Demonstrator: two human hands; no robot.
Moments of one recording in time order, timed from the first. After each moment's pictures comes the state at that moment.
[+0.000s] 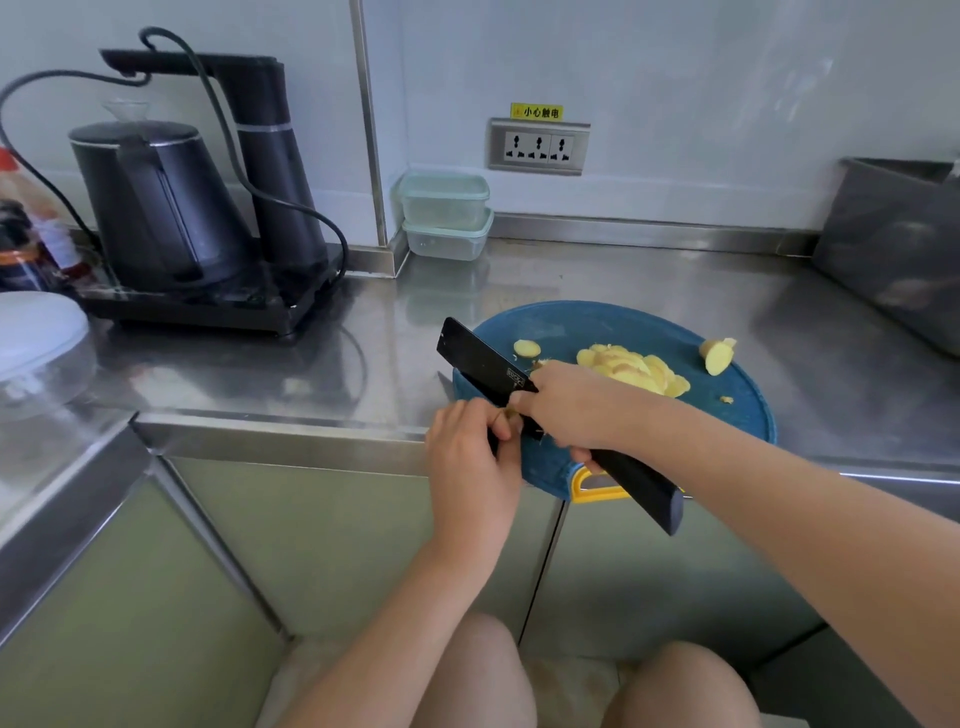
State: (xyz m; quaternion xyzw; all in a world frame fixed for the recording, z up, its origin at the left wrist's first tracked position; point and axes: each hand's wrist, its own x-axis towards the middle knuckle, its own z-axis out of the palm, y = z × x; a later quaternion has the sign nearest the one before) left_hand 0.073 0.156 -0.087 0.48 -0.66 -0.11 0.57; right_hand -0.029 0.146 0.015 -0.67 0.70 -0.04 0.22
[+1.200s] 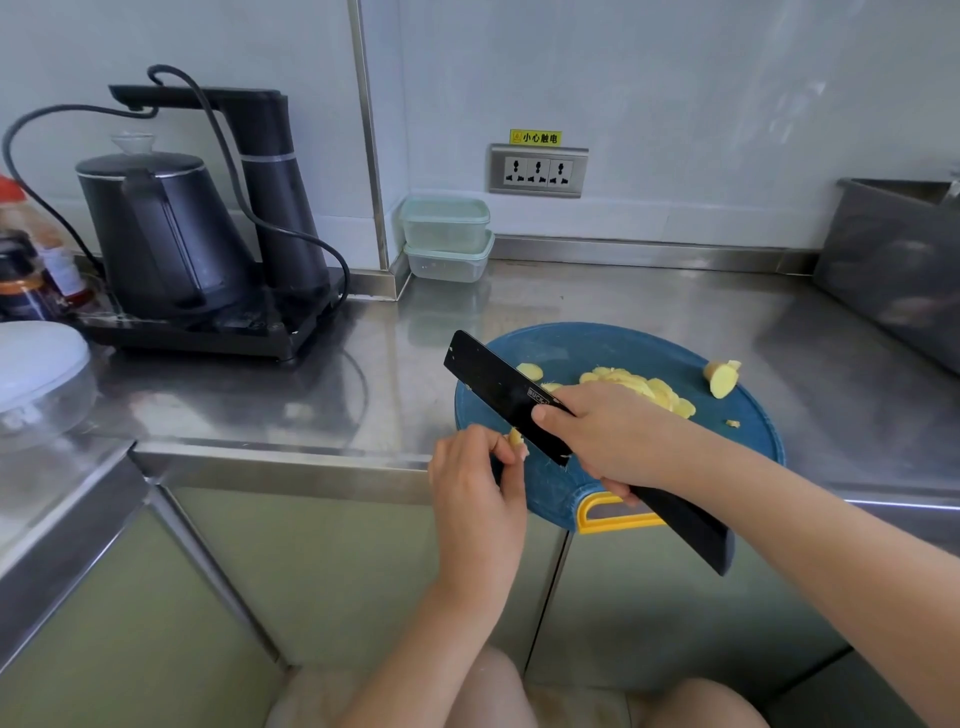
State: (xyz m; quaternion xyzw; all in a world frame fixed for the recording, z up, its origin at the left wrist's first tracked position) left_hand 0.070 0.159 -0.089 0.48 -0.64 -0.12 0.59; right_hand -0.040 0.170 0.037 -0.70 0.69 -0.05 0.20
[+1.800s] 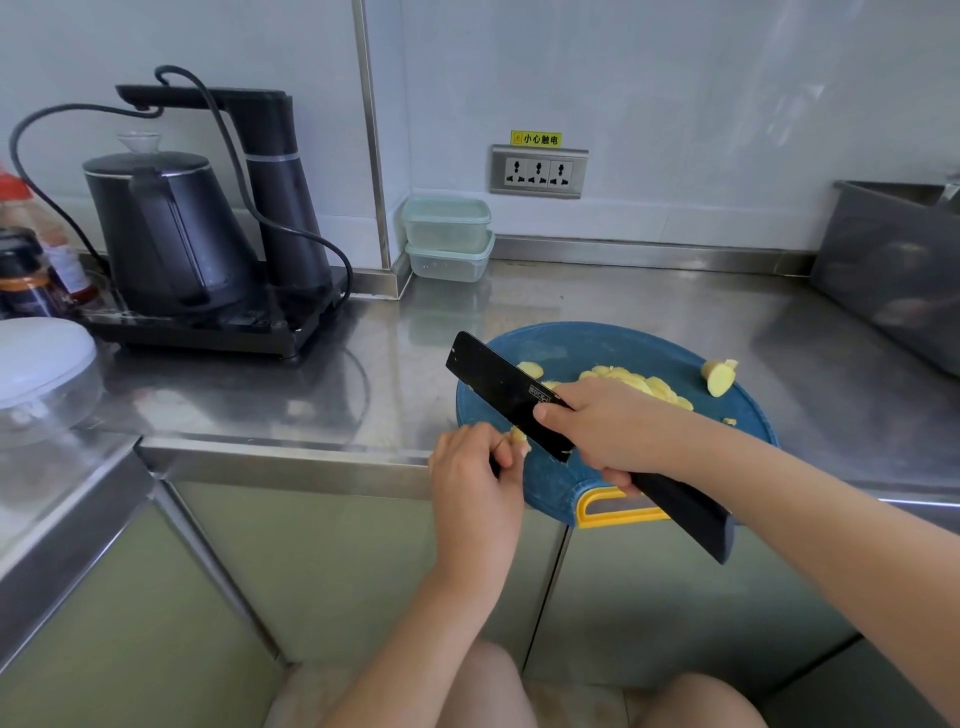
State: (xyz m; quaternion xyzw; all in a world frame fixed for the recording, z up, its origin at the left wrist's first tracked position) left_hand 0.073 0.159 -0.082 0.49 -0.65 -0.15 0.57; right_hand -0.045 0.163 0.029 -0.71 0.68 -0.05 0.19
